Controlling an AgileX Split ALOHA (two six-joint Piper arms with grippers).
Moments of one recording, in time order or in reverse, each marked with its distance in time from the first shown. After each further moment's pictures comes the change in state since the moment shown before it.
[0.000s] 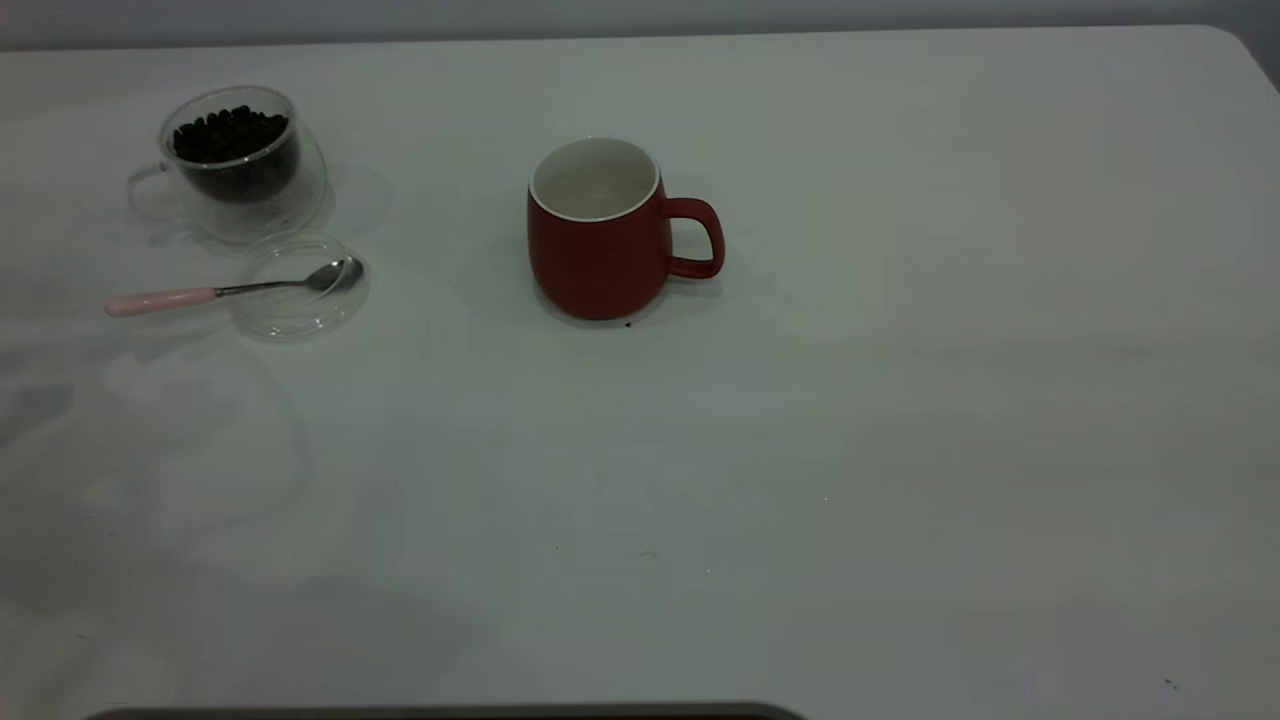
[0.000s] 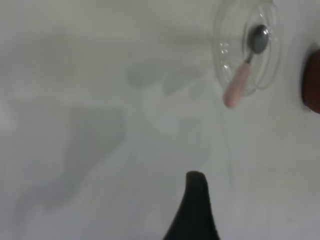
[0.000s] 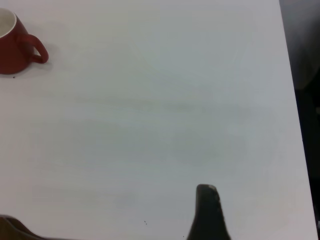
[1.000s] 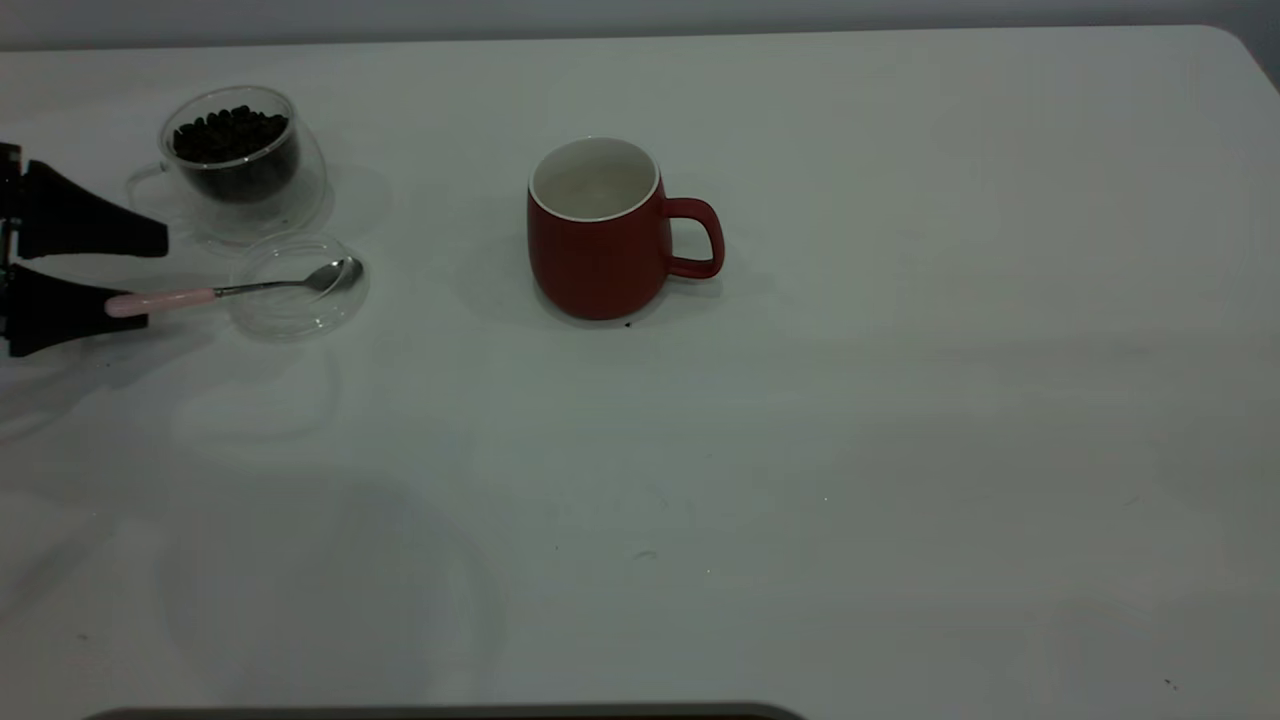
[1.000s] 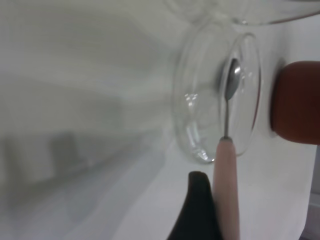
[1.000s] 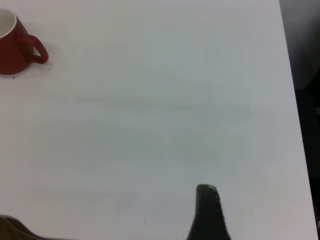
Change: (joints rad) left arm -0.192 0.240 -0.168 -0.208 0.093 0.060; right arm 0.000 0.000 0.000 0.000 -0.001 0.000
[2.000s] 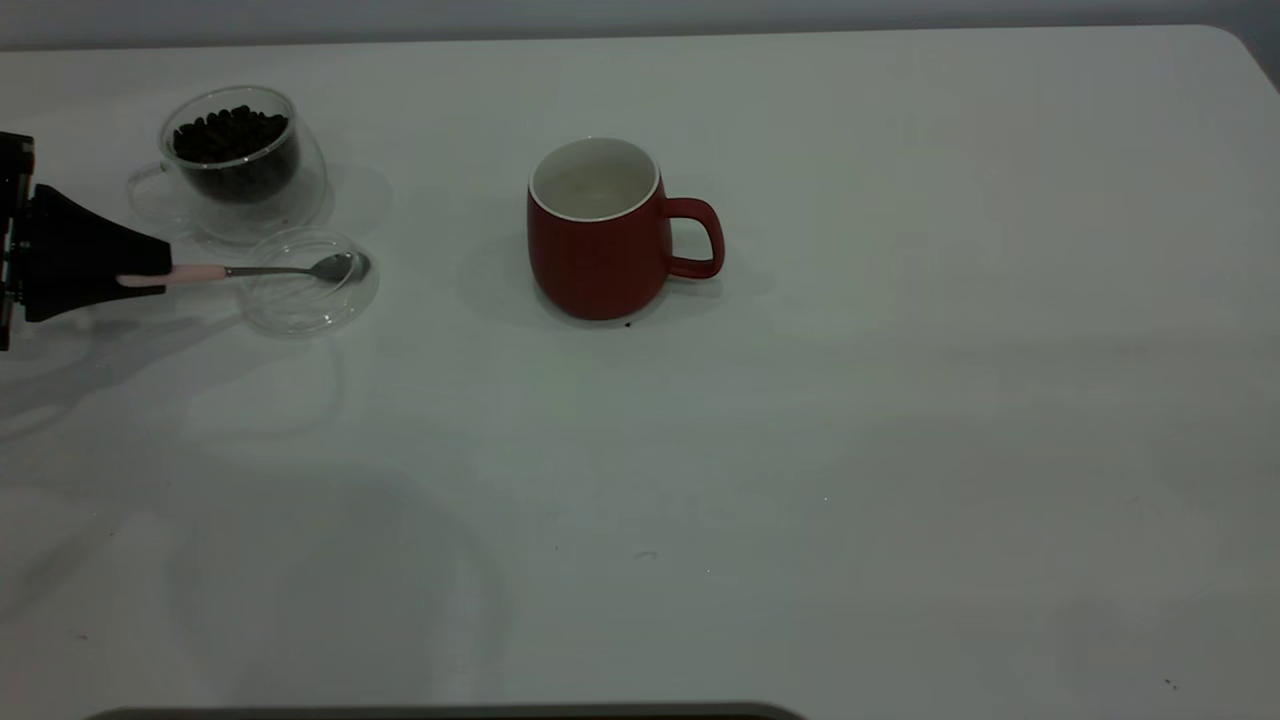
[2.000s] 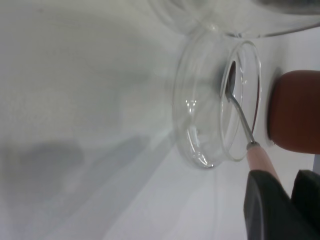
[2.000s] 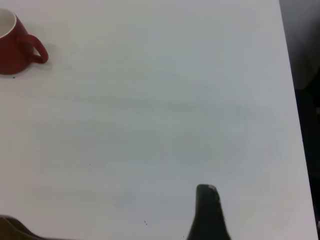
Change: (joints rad) left arm -0.007 0.000 0.000 -0.026 -0.014 -0.001; right arm 0.000 0.000 0.000 0.000 0.000 0.000
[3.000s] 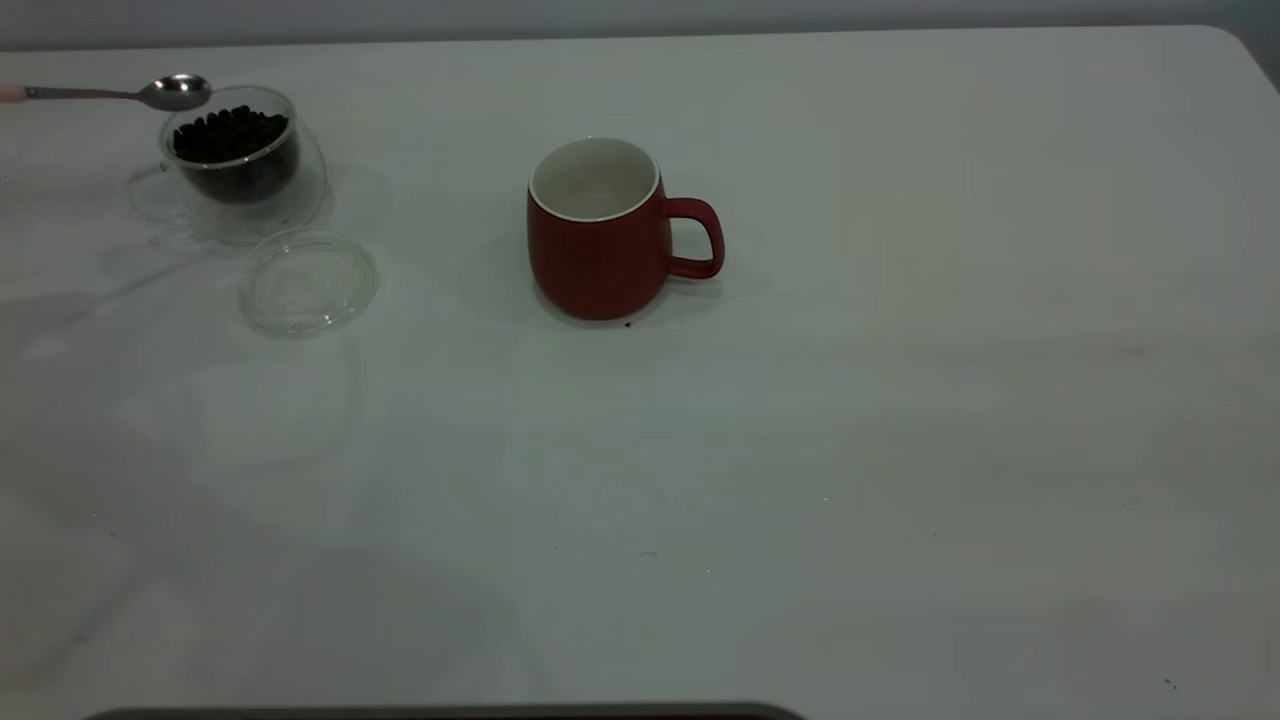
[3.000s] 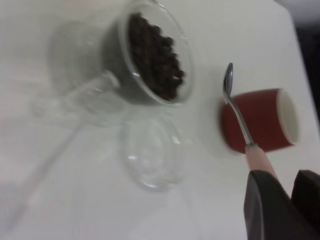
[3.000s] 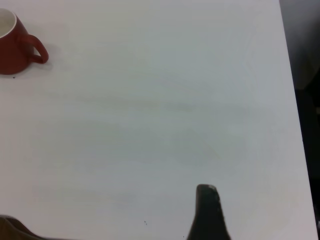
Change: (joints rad) left arm 0.140 -0.243 -0.110 0.175 0.137 0.038; right arm 0.000 0.000 0.000 0.000 0.000 0.000
